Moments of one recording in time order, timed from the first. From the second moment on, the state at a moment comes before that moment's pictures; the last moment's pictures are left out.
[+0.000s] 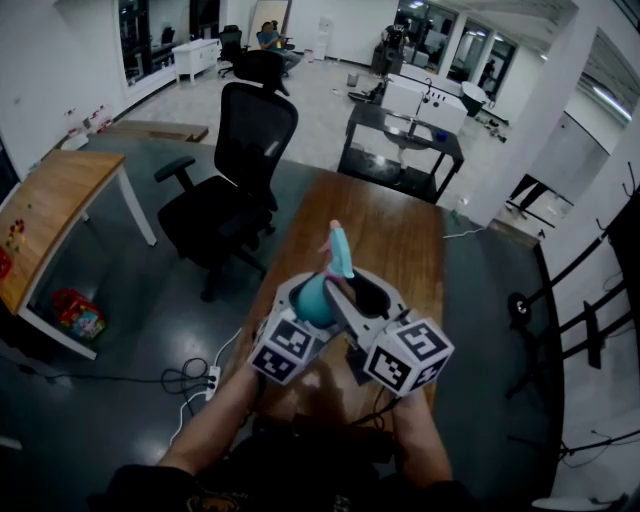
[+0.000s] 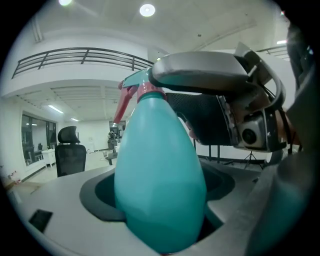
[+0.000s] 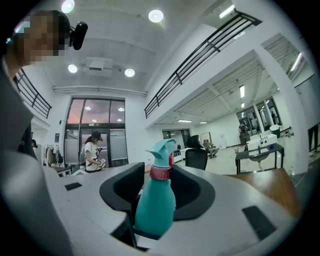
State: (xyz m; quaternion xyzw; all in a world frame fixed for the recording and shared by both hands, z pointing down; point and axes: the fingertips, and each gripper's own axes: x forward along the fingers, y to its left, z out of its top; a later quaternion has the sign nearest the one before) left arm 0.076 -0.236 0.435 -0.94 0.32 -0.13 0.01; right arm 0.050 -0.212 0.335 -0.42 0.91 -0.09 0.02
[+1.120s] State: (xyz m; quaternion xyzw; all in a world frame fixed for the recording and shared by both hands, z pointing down) left arm 0.096 -0.198 0.422 -0.98 0.19 -0.11 0.02; right arm 0.061 -0.195 0.325 -0.33 0.94 -0.07 0.06
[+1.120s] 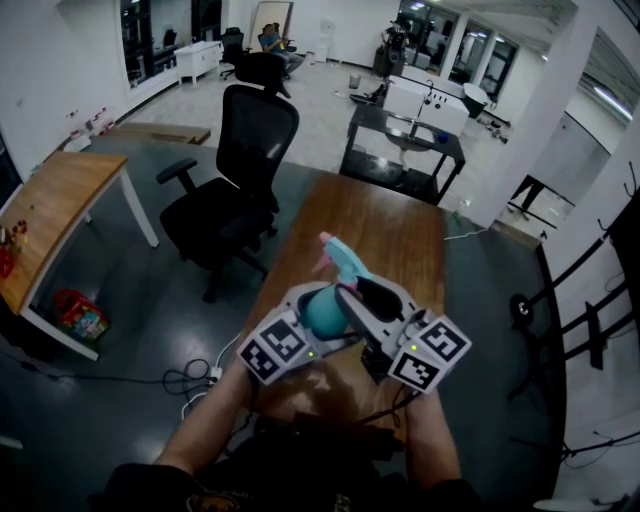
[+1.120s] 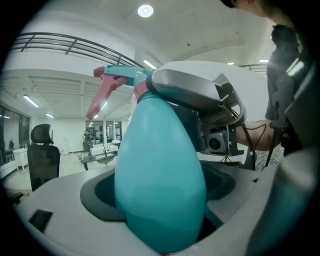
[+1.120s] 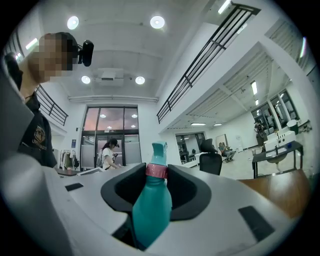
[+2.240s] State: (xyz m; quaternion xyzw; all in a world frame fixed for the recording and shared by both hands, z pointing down) left arm 0.091 -0.215 0.449 -0.96 0.23 -0.13 -0.01; right arm 0.109 -0.203 0.236 -0.35 0.92 -0.01 0.18
